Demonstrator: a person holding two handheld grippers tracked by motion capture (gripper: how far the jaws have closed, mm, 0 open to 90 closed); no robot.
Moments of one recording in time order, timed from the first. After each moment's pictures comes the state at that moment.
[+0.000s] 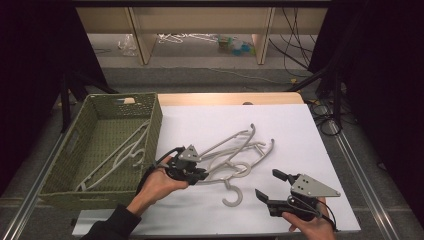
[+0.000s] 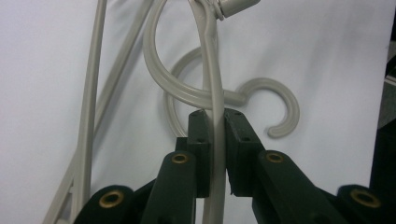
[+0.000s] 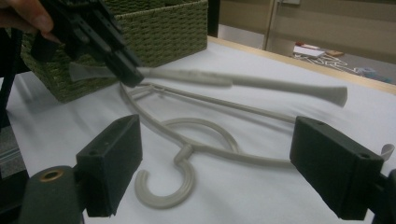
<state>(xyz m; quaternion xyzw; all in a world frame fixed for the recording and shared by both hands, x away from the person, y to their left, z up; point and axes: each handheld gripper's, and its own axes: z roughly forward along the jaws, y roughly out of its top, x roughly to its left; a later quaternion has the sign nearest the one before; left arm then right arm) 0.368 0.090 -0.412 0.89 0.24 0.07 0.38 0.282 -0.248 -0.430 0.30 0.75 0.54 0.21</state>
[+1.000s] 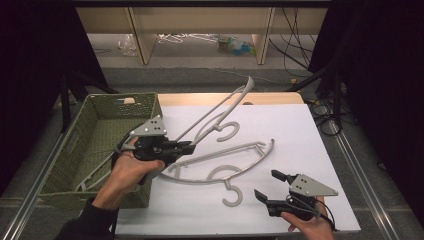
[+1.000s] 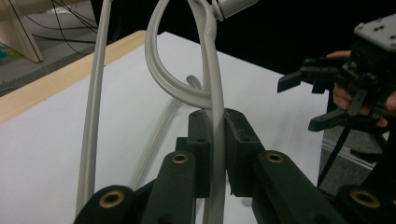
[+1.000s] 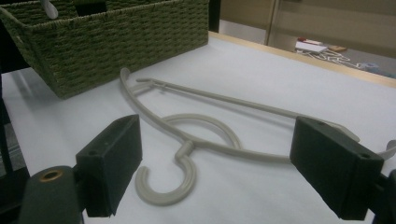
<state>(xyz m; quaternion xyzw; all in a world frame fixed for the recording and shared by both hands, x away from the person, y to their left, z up) 0.357 0.140 -0.320 0.80 0.26 0.08 0.53 0.283 -0.246 -0.432 0.31 0.76 0.53 0.21</state>
